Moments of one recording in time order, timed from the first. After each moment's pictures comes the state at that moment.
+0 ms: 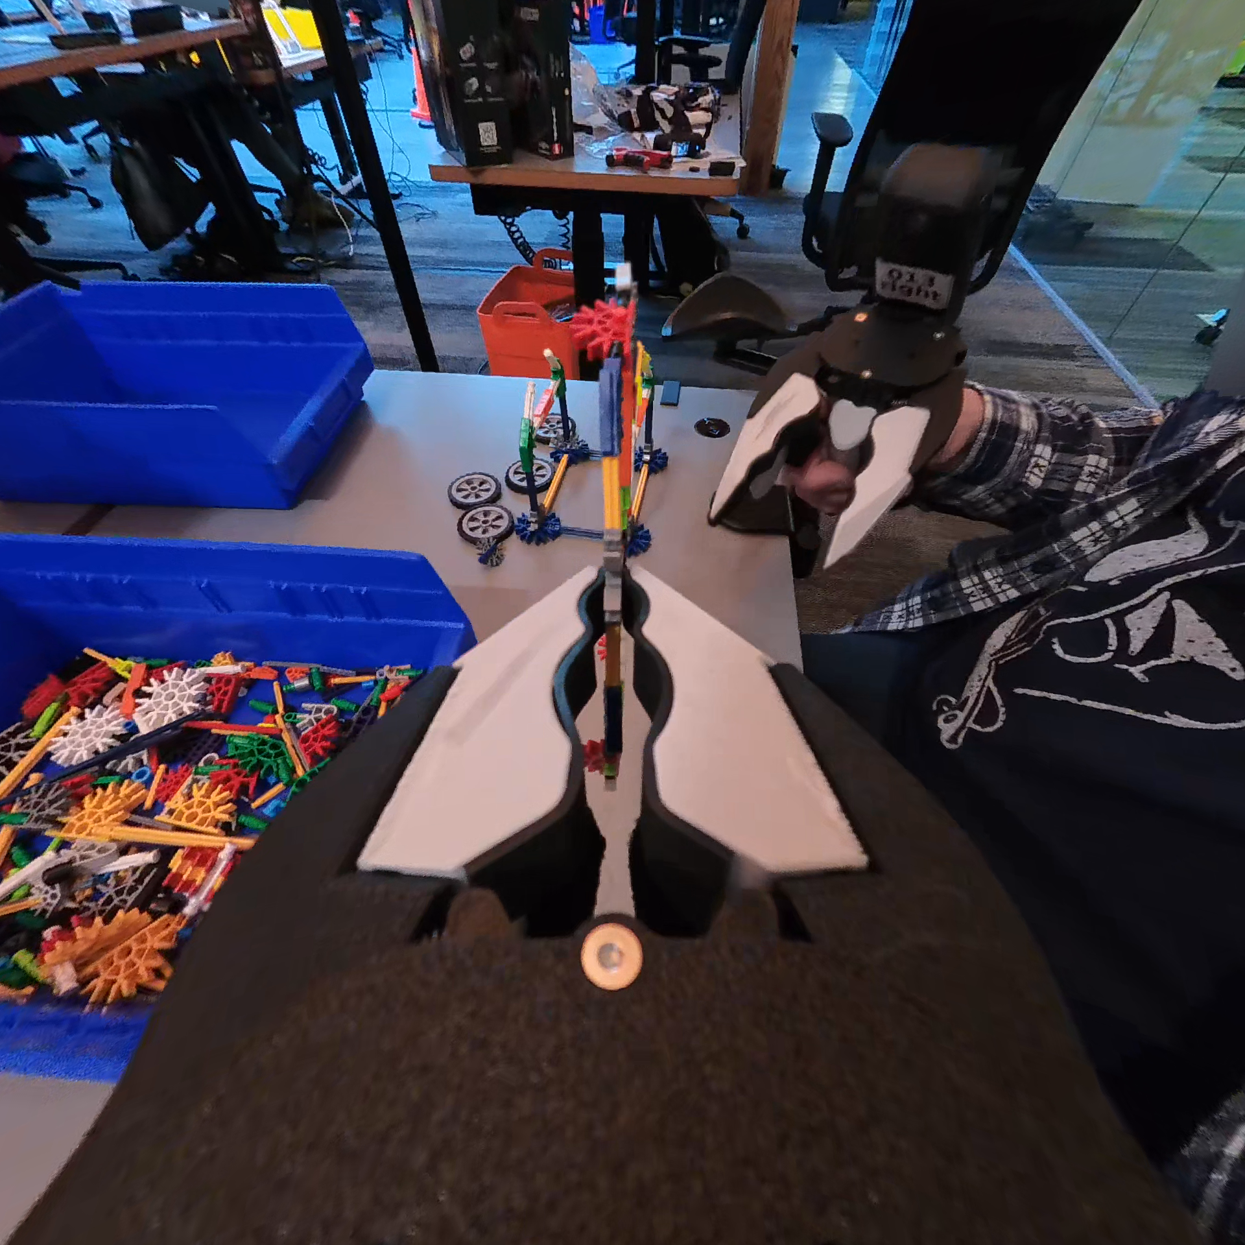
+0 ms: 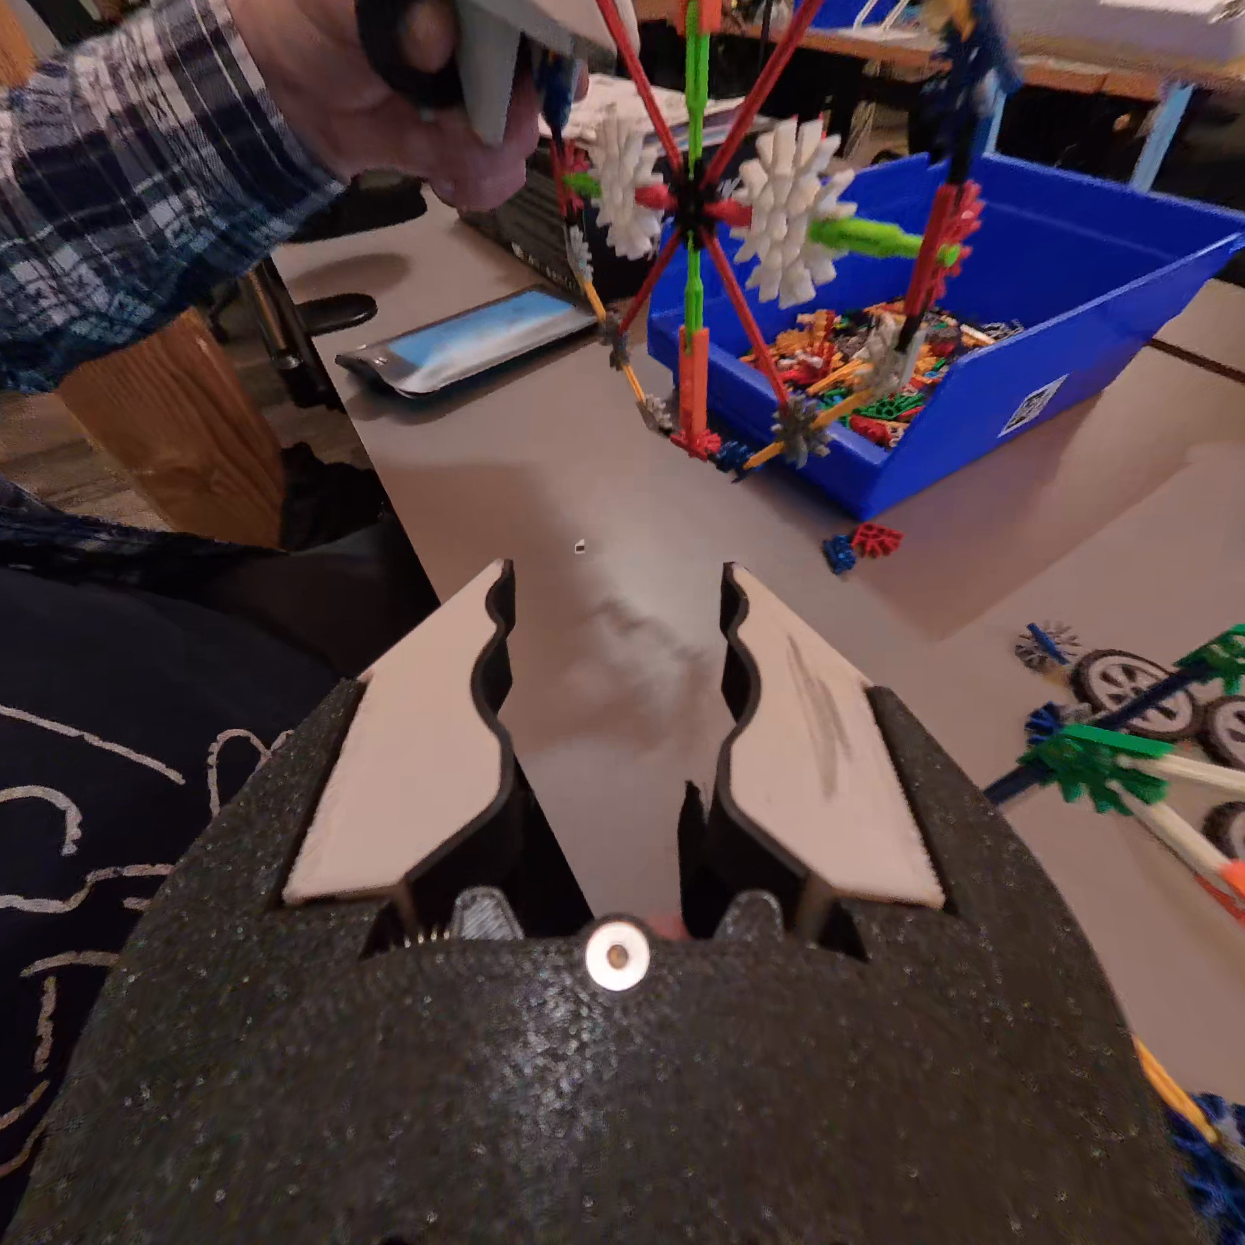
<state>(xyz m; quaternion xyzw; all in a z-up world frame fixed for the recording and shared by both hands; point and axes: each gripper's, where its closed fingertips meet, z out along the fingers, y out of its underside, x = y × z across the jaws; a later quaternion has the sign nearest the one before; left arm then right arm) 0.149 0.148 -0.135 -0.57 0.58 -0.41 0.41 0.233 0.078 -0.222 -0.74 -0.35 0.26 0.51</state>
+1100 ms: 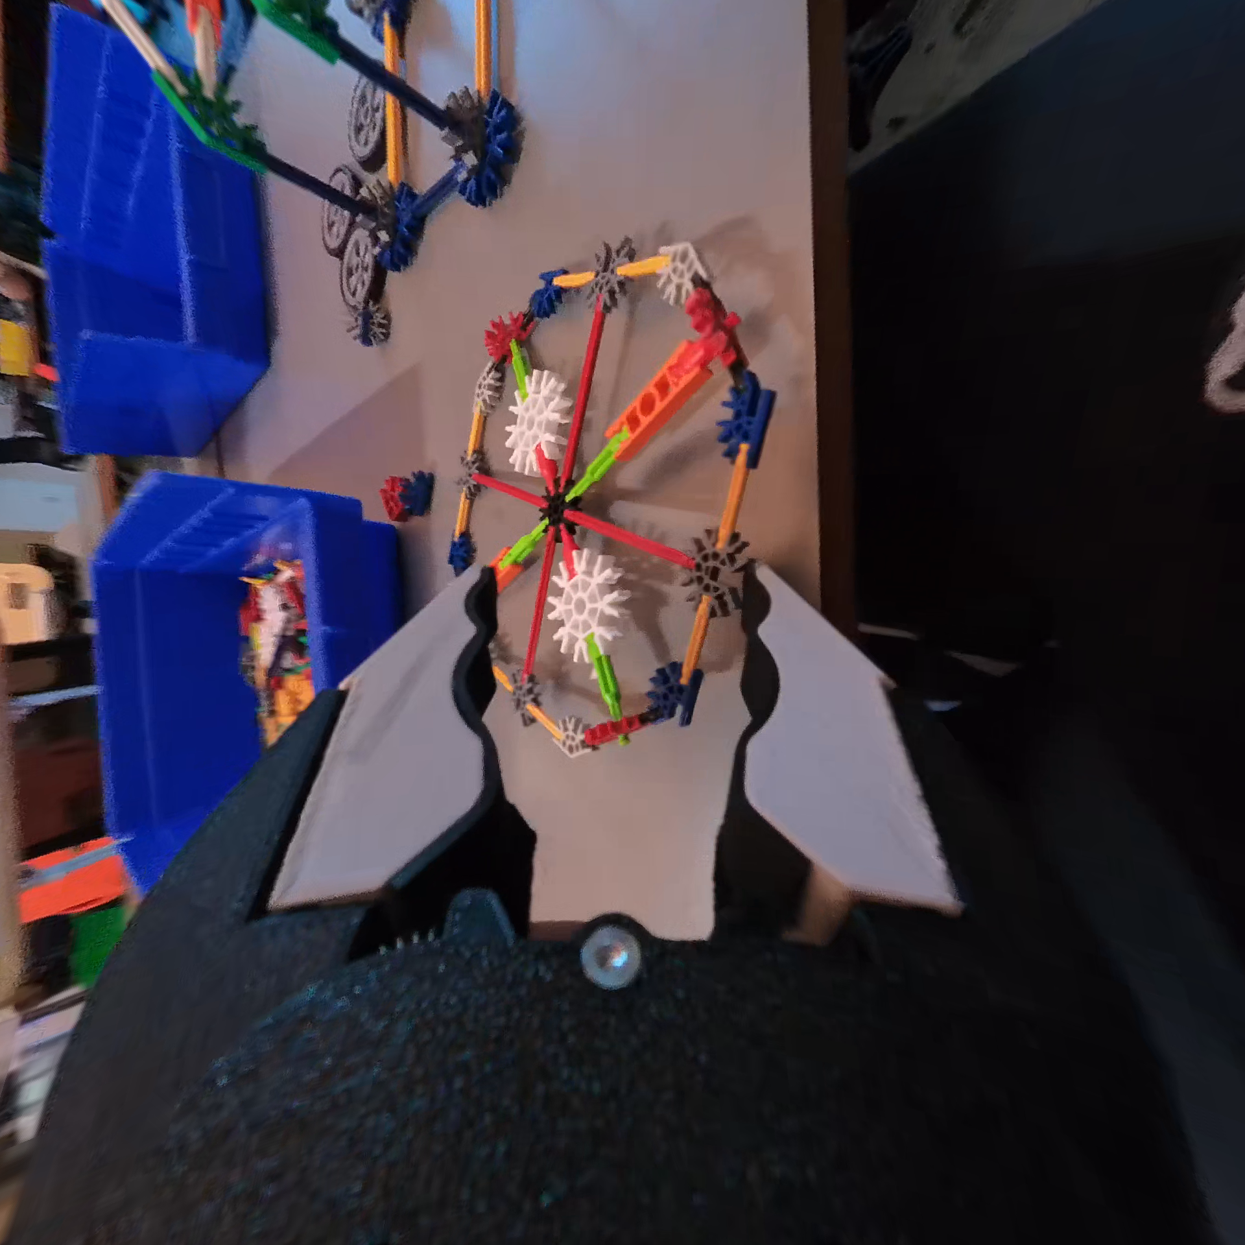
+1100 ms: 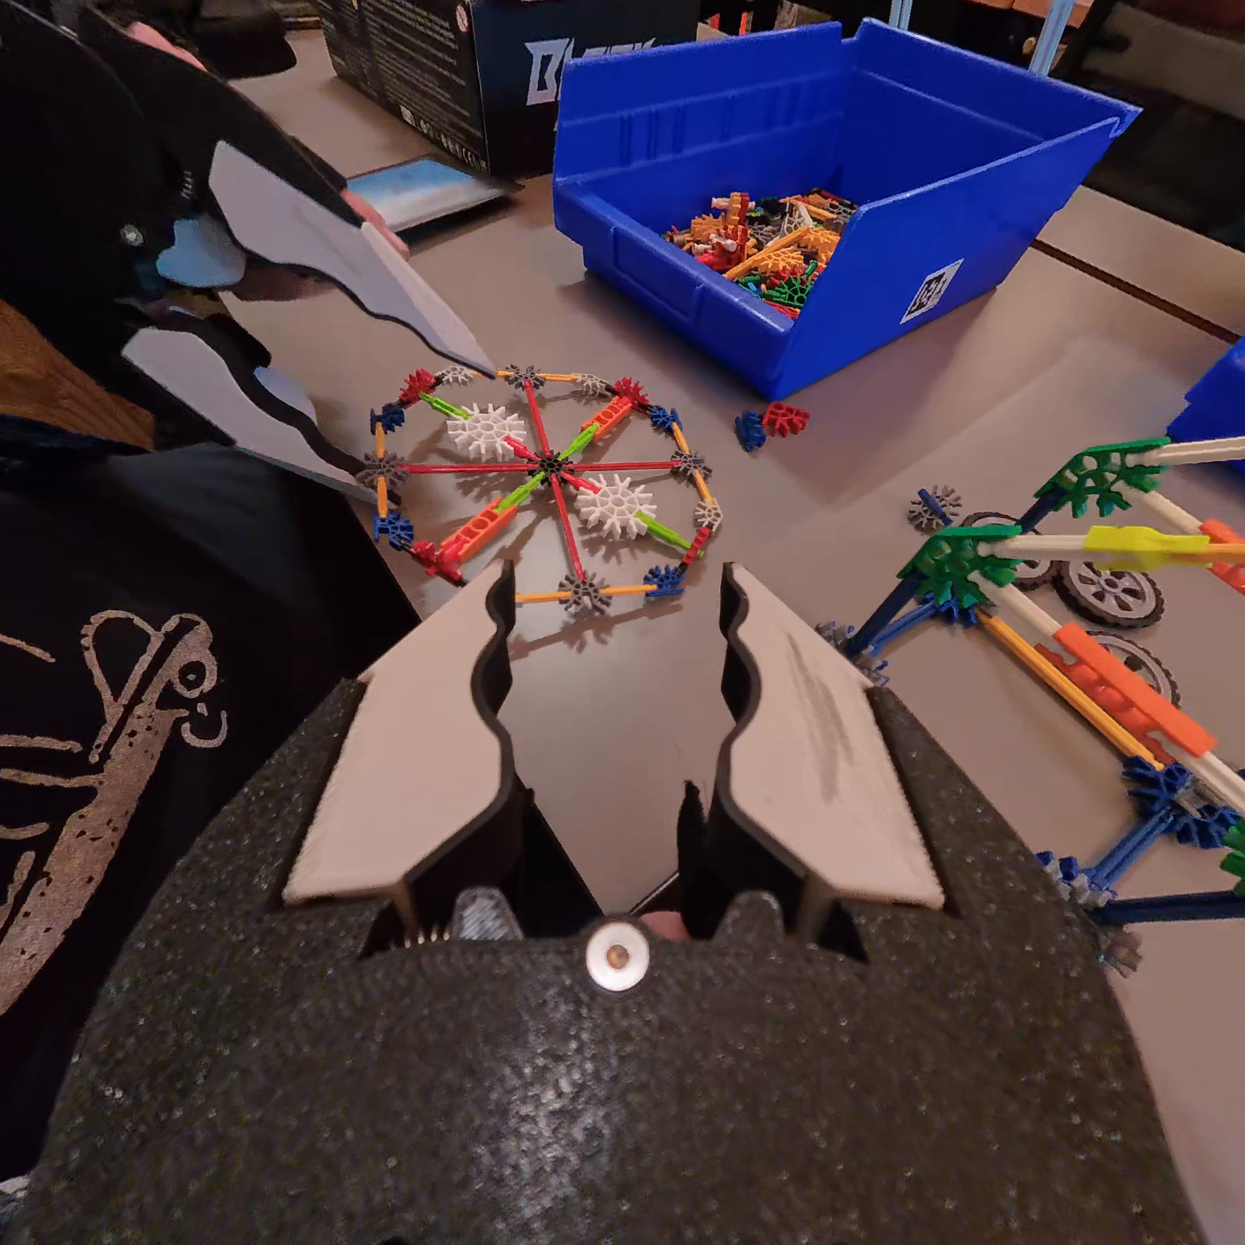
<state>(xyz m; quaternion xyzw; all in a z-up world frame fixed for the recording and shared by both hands) 0.167 0.083 -0.300 -0.52 0.75 0.04 0.41 0.284 0.074 -0.254 -0.77 -0.35 0.19 0.50</state>
